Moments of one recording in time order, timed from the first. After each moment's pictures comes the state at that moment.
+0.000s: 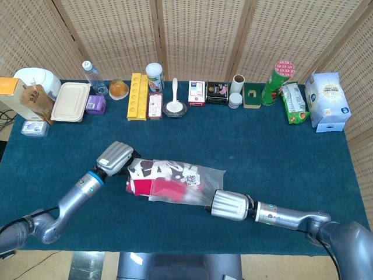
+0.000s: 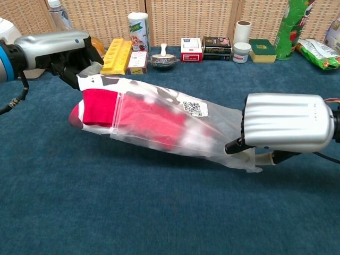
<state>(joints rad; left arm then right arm) -0.77 -1.37 -0.11 -1.46 1.39 0.91 -0.15 0.83 -1.59 -0.27 -0.87 -2.09 1.46 -0.01</state>
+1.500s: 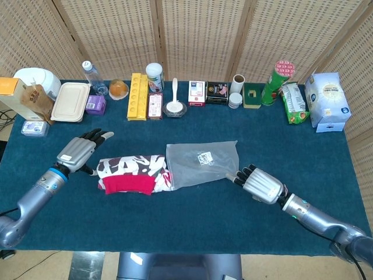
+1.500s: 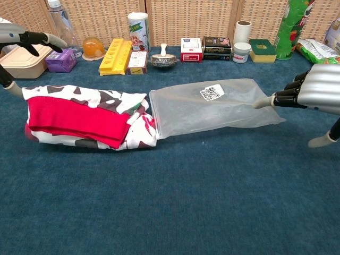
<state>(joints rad) -0.70 -1.13 -0.06 -1.52 1.34 0.85 -0.11 0.69 -1.40 -0.20 -1.01 -1.89 1.30 -0.10</state>
